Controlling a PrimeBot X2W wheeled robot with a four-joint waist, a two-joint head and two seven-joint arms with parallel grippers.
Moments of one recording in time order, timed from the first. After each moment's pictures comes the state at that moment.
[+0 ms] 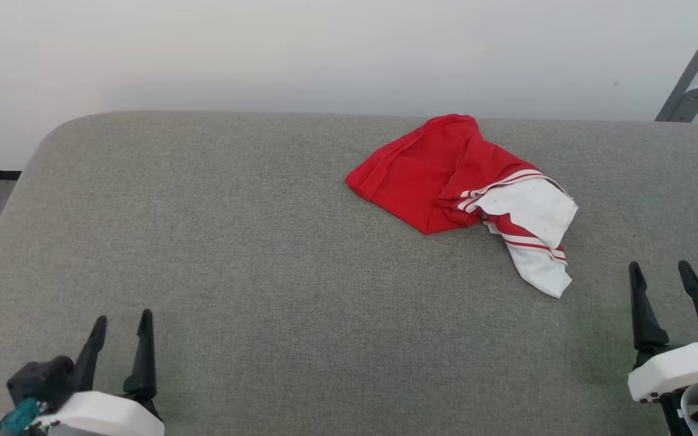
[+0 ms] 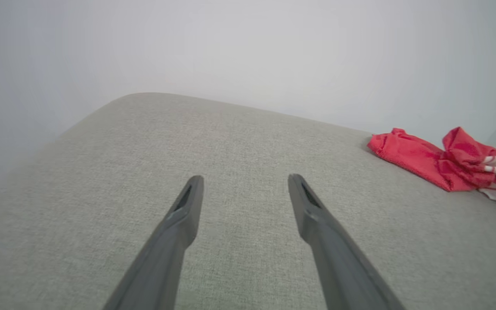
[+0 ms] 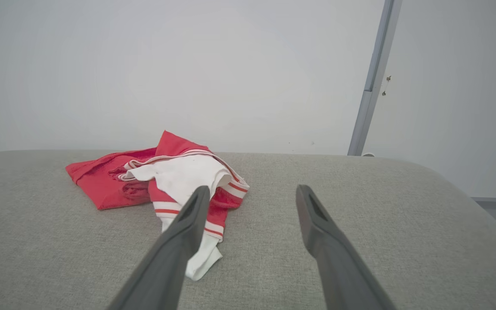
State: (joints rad) left arm -0.04 0.25 -0.02 0.35 -0.44 -0.12 -0.26; right arm -0.11 -0.24 -0.10 0.35 0.26 0.13 -0.26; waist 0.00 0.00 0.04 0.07
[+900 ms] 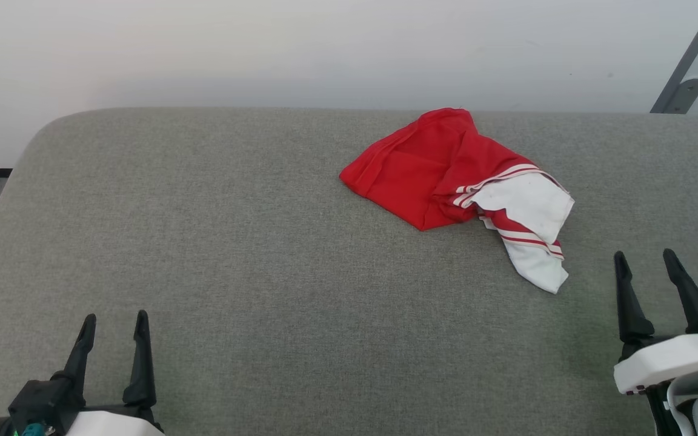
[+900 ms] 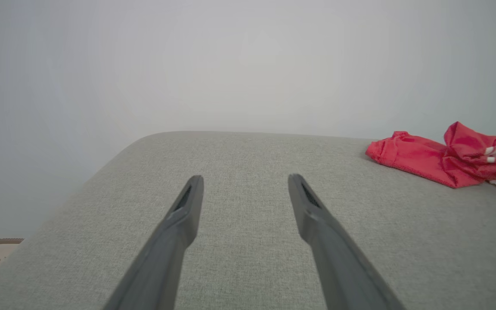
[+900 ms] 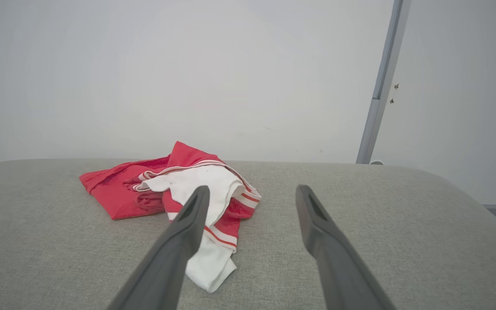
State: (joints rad) left arm 0.07 0.13 0.12 0.13 -0.17 -0.13 -0.26; right arm -0.12 -0.22 -0.07 0.30 0.25 0.13 -0.26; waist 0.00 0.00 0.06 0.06
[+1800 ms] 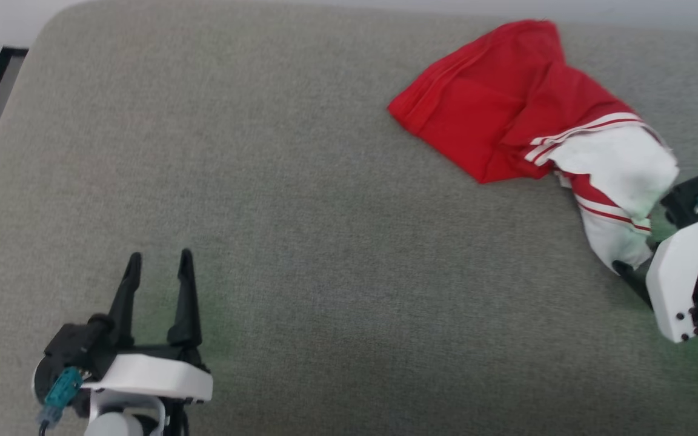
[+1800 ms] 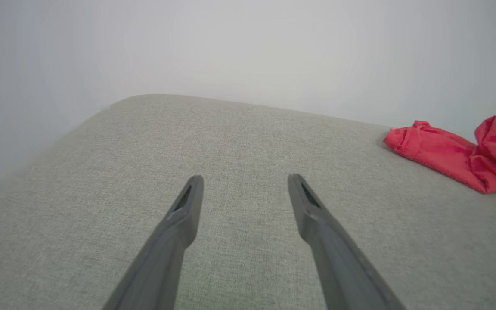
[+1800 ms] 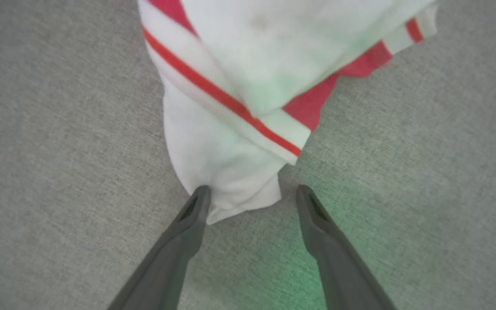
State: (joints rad) left arm -0.07 0.05 0.04 0.14 -0.21 -0.13 -0.26; right arm -0.39 -0.62 0.29 0.20 0.52 0.13 0.72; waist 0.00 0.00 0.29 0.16
